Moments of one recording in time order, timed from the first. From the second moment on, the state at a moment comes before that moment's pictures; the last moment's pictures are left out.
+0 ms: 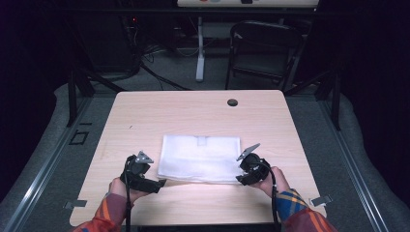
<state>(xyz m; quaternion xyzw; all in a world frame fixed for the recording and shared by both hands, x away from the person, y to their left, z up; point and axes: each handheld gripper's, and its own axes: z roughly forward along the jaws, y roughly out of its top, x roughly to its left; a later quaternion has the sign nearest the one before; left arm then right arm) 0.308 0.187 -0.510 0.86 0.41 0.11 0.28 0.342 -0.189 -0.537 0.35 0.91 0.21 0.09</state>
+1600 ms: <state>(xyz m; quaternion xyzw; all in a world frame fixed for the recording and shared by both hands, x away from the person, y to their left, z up) 0.349 0.059 -0.549 0.95 0.21 0.06 0.24 0.330 -0.193 -0.527 0.36 0.90 0.24 0.07</state>
